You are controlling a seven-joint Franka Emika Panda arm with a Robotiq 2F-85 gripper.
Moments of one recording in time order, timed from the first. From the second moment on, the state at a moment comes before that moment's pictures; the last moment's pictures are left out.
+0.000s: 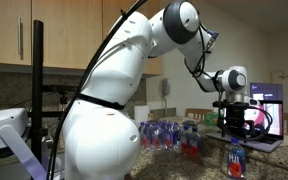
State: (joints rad) arm -0.06 0.40 -0.03 -1.70 0.04 1.97 -0.03
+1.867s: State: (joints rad) arm 0.01 0.40 0.01 -1.69 0.07 1.98 0.10
